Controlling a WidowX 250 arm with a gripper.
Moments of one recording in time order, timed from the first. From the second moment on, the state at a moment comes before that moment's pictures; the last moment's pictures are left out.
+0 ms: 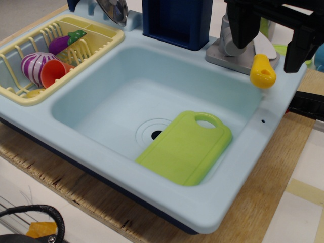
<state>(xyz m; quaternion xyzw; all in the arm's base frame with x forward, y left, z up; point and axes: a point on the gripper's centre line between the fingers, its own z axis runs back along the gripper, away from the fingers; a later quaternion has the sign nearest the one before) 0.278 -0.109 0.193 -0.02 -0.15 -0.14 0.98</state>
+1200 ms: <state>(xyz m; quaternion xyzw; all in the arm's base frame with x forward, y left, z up) 0.296 -0.116 0.160 0.06 -0.21 -0.01 0.98</state>
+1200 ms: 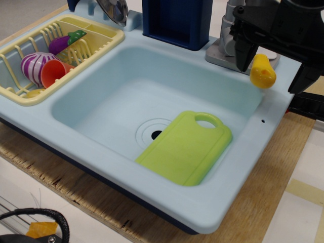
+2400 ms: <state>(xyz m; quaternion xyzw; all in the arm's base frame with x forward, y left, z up) 0.305 -0.105 0.131 0.06 -0.18 0.04 0.98</state>
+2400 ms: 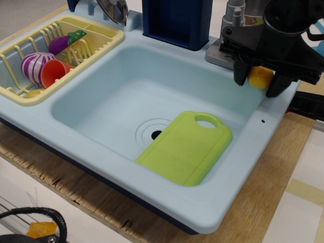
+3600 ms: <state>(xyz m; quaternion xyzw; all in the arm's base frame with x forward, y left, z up) 0.195 -0.055 0.134 0.03 -0.18 0.13 0.97</state>
